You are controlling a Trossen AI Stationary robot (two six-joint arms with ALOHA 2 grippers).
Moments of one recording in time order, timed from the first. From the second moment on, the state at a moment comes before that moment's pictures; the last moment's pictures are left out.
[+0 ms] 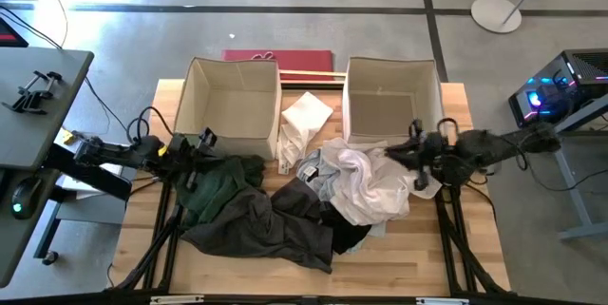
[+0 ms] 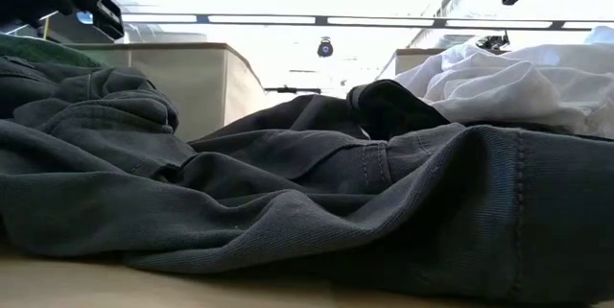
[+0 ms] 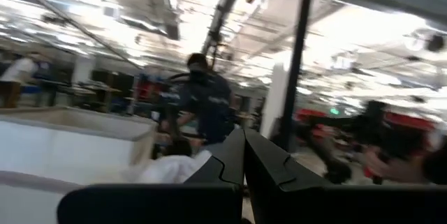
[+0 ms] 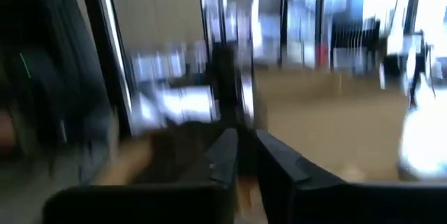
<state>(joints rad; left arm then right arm) -0.17 0.05 0.01 0.42 -0.09 -0.15 0.28 0.49 0.50 -0.06 0.32 0.08</state>
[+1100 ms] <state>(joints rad) -0.21 0.15 0.01 0.49 -0.03 -0.11 0.28 1.65 0.86 -0.63 0.14 0.75</state>
